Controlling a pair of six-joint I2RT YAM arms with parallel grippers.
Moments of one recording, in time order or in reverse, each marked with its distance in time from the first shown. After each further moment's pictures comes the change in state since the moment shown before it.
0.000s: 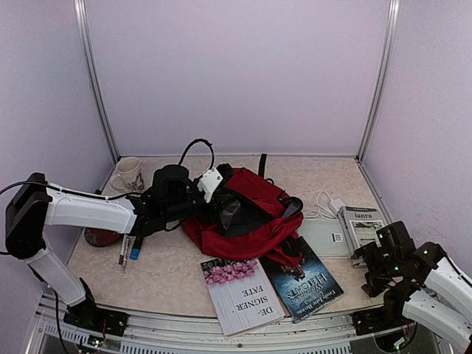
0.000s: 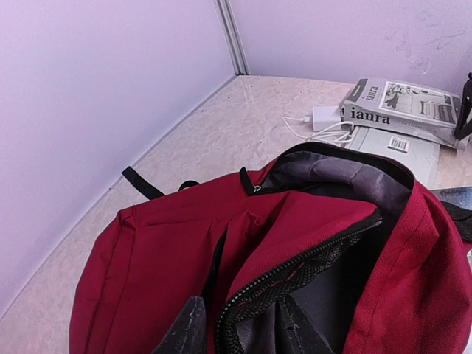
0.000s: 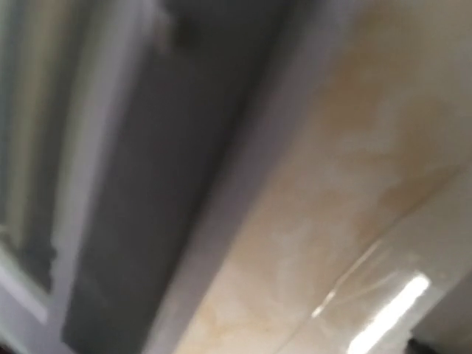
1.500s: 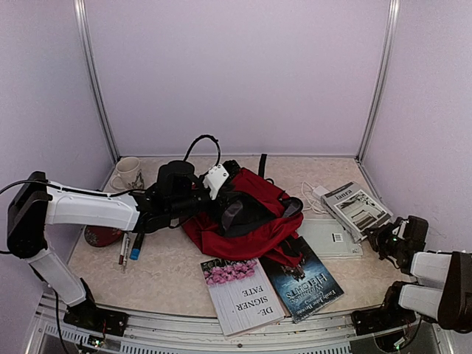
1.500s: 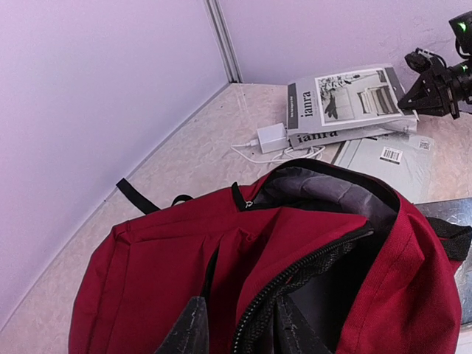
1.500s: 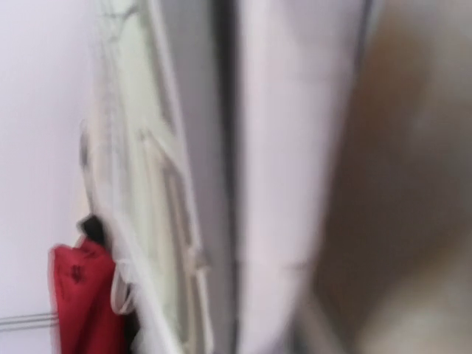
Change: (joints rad) left arm -0.029 0.017 0.066 -0.043 -0.002 0.002; right arm -0.719 0.479 -0.213 1.182 -0.552 -0.613
